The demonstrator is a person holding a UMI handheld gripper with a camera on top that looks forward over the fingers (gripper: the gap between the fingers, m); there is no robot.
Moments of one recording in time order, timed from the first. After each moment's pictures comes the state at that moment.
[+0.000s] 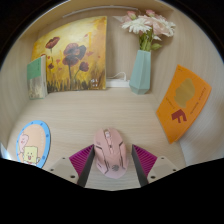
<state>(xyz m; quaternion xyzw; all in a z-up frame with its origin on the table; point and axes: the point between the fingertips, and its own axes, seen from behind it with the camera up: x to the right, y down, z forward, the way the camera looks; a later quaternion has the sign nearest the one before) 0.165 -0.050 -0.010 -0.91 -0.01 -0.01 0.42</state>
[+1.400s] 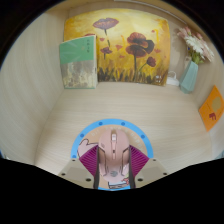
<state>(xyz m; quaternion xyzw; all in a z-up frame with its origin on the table) -0.114 -0.078 -0.001 -0.94 -0.03 0.02 0.34</state>
